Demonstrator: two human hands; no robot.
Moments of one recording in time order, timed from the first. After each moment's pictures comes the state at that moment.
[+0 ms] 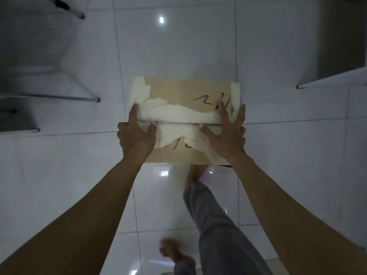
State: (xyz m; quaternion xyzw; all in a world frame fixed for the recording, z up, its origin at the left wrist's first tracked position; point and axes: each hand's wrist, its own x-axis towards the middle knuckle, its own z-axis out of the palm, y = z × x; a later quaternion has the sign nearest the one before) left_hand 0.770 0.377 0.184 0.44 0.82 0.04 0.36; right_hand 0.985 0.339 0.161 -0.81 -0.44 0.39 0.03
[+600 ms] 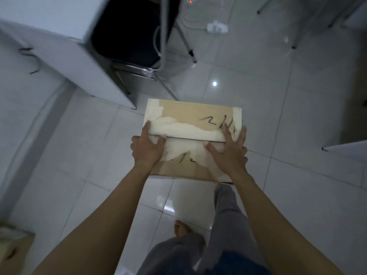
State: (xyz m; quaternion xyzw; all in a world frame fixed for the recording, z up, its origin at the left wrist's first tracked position) left_hand 0.530 0.120 0.426 0.32 0.87 0.19 0.33; right_hand 0.748 0.157 0.403 -0.70 -0.59 0.40 0.05
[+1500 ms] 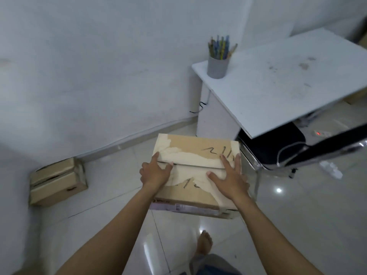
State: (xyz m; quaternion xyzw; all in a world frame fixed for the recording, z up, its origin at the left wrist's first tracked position) left_hand 0.252 -0.021 0.569 -0.01 0.92 0.31 0.22; right_hand 0.386 0.168 0.554 -0.39 -0.86 0.33 -0.08
